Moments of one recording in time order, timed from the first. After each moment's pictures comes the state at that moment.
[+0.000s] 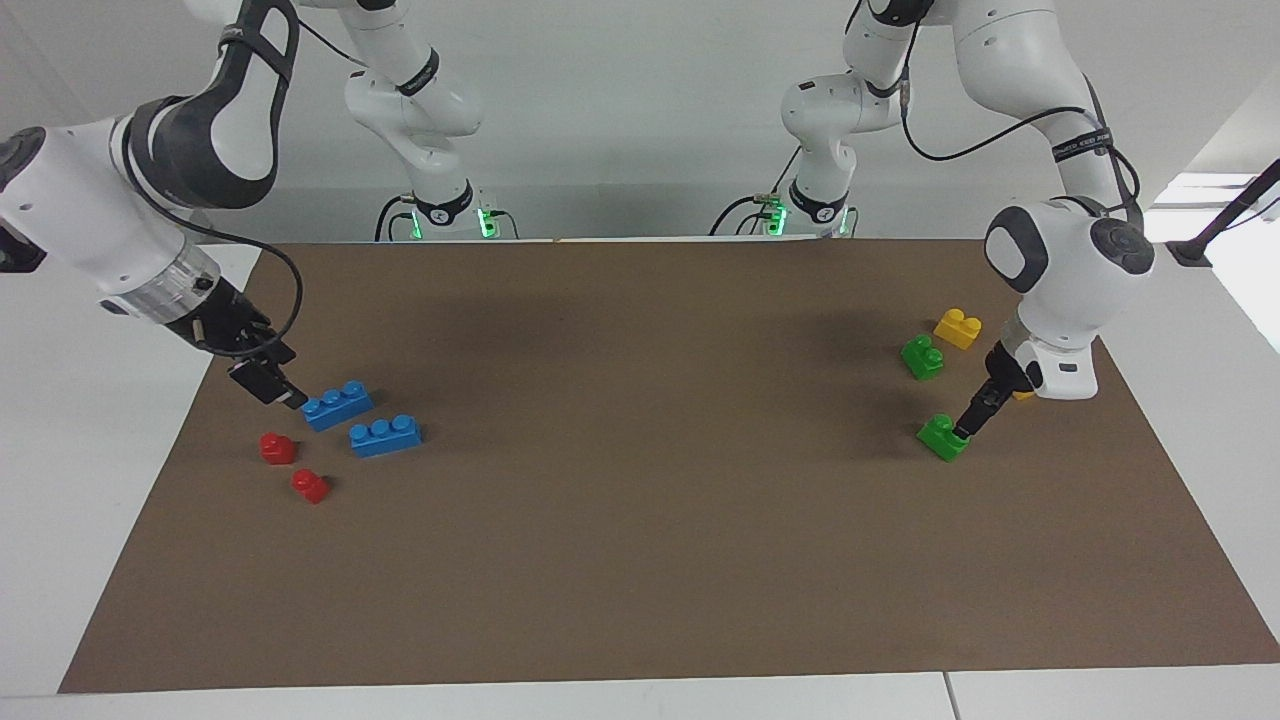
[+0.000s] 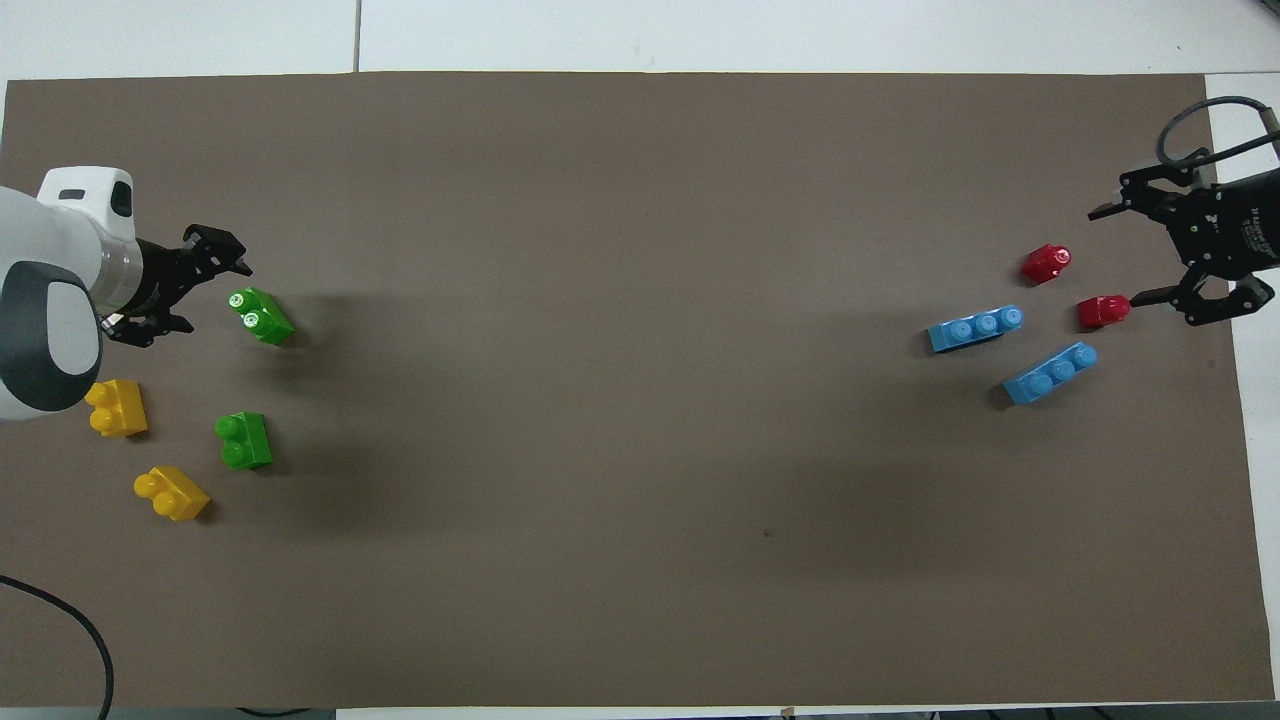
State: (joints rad) left arm 0.10 0.25 -0.04 -1.92 -0.05 2.24 -0.62; right arm -0.18 0.19 -0.02 -1.68 0.33 1.84 0.80
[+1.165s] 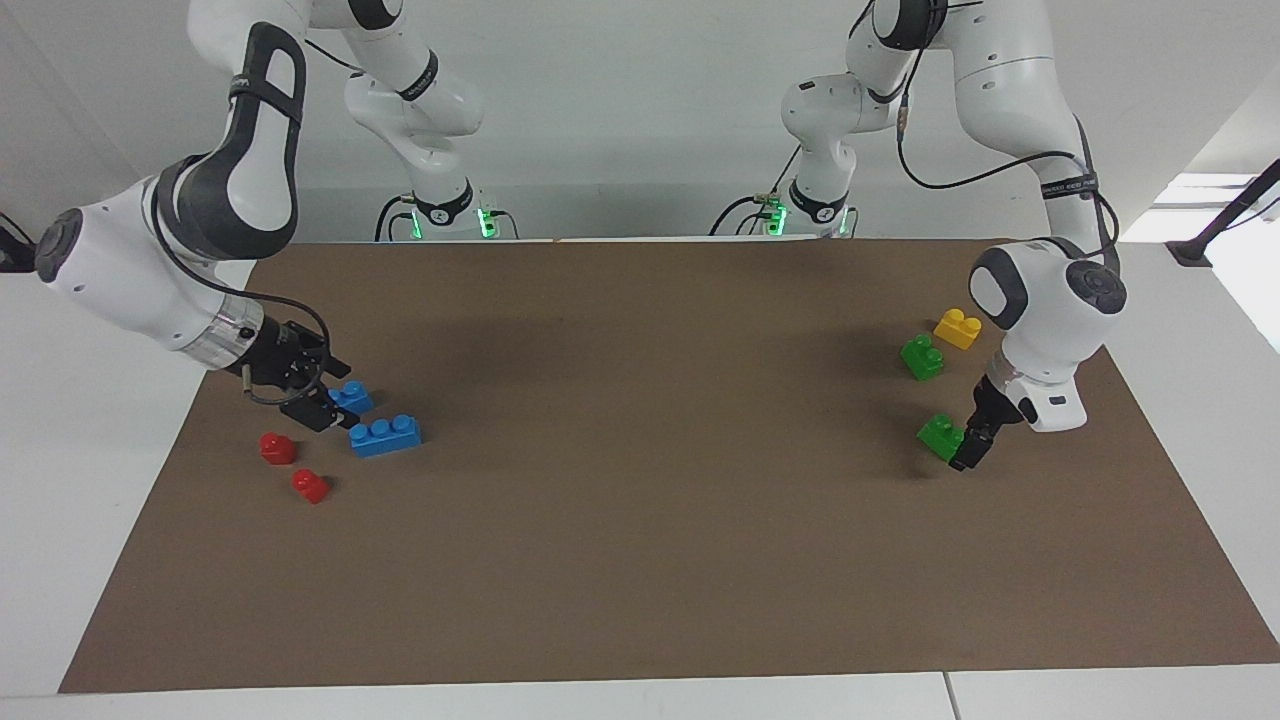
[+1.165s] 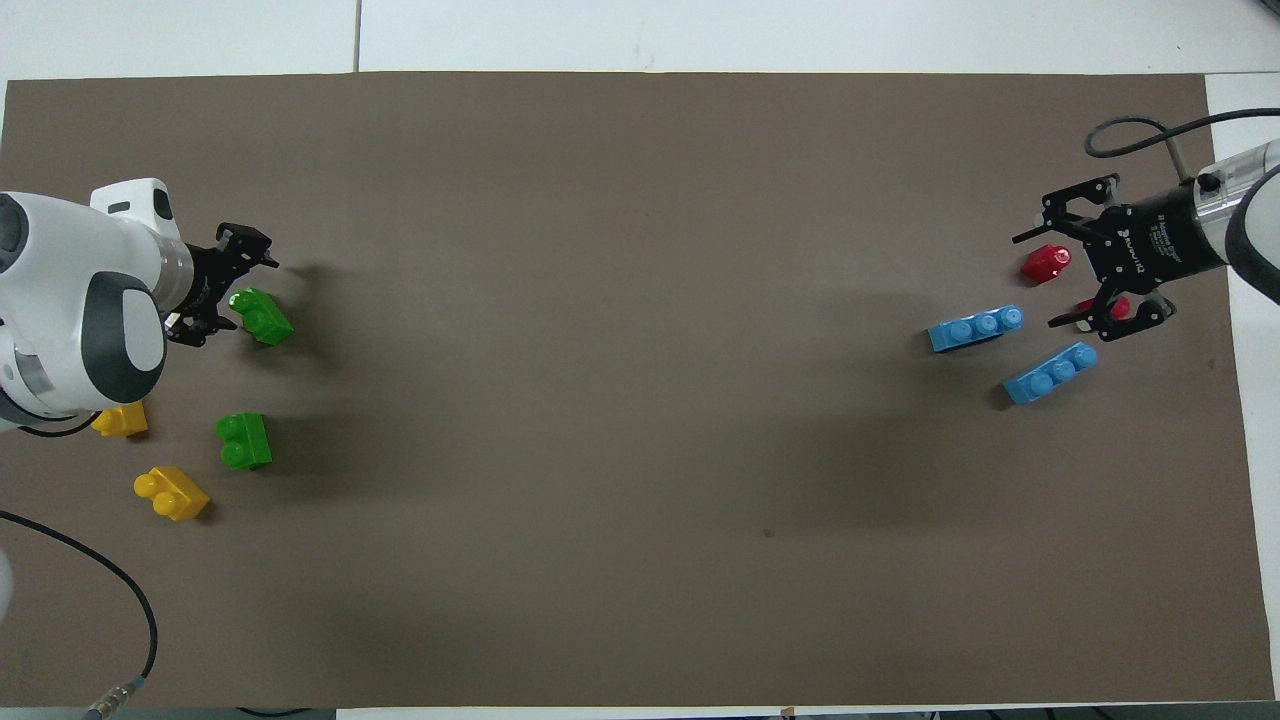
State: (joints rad) left arm 0.10 0.37 -0.05 -1.94 -0.05 2.40 -0.80; right arm -0.16 0.27 0.00 -1.68 0.42 1.78 0.91
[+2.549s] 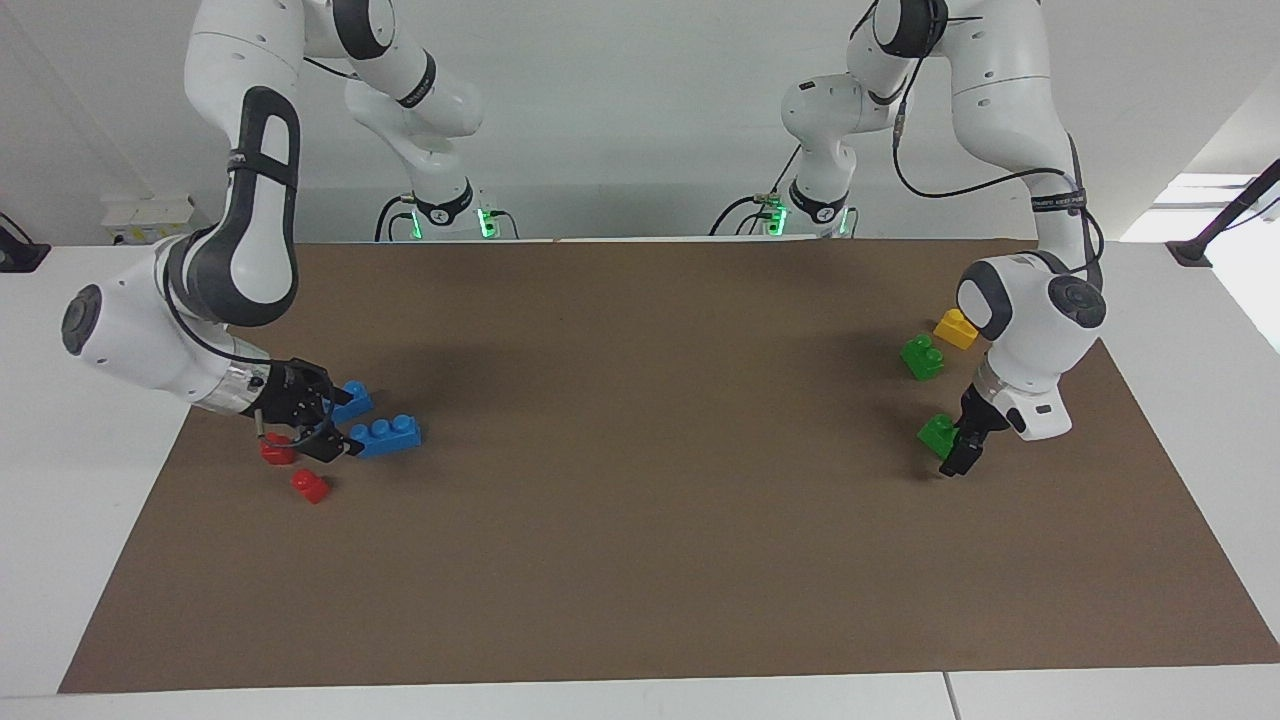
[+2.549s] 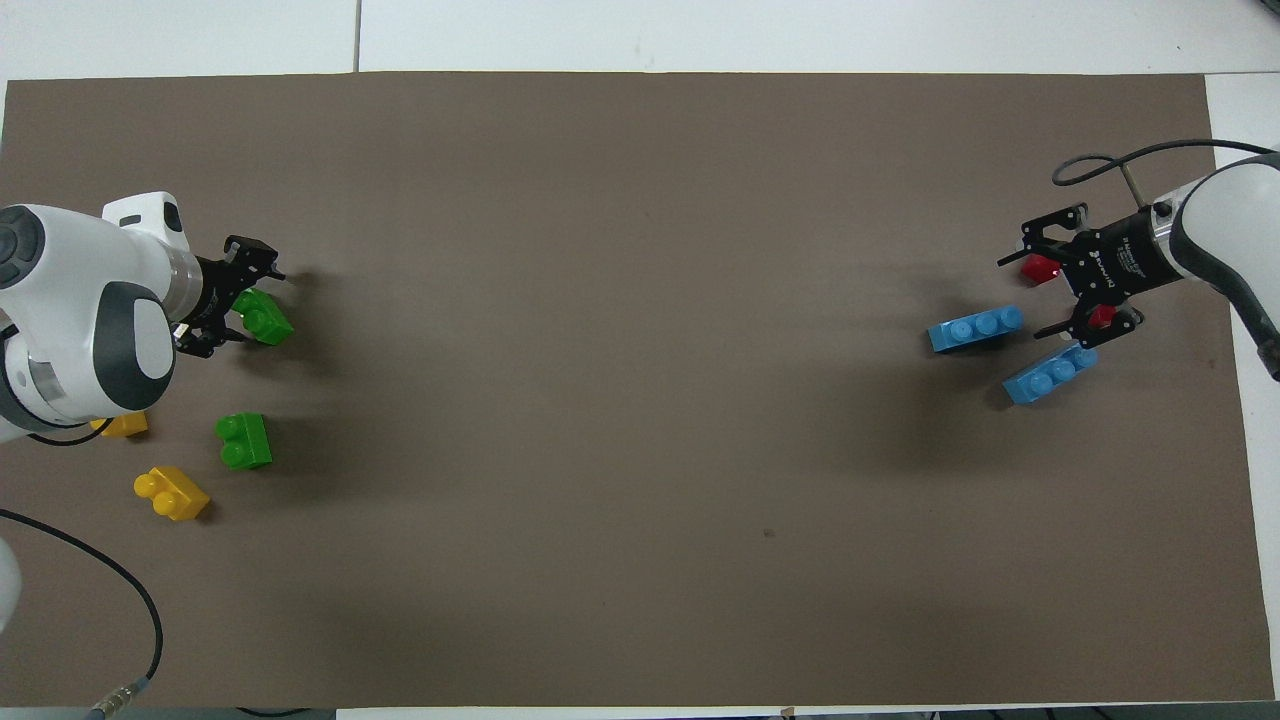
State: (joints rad) left arm 0.10 0.37 -0.05 -1.96 -0.05 2.41 -0.81; right arm -0.20 0.42 -0.01 -1.68 0.42 1.83 0.78
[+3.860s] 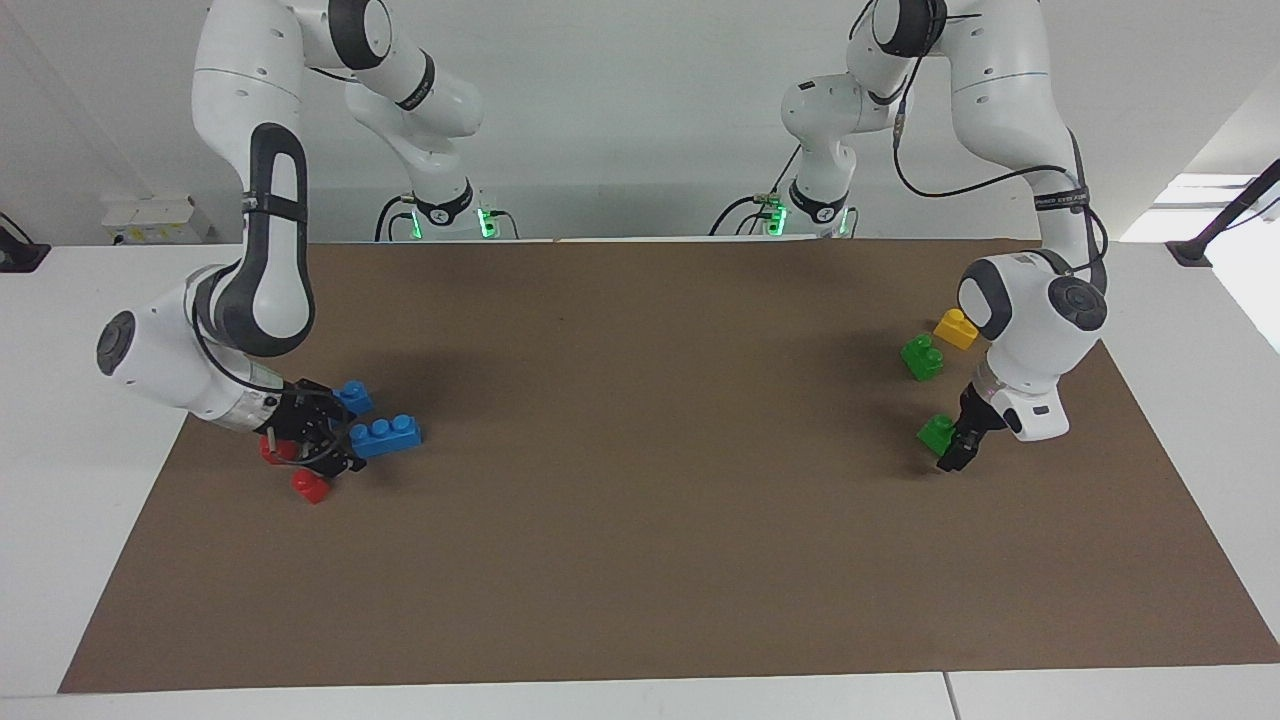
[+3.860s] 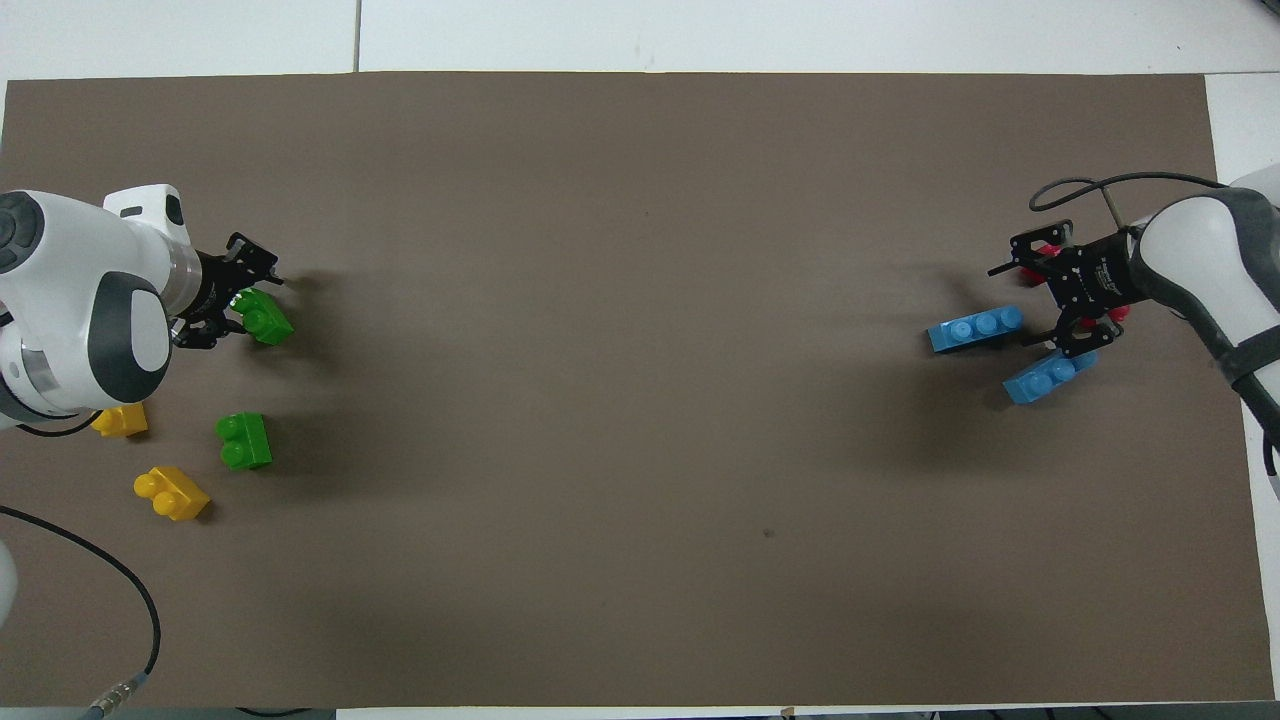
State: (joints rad) left arm 0.10 0.37 -0.05 -1.93 -0.02 2.36 -0.80; right arm -0.20 0.43 -0.01 -1.78 0.42 1.99 0.73
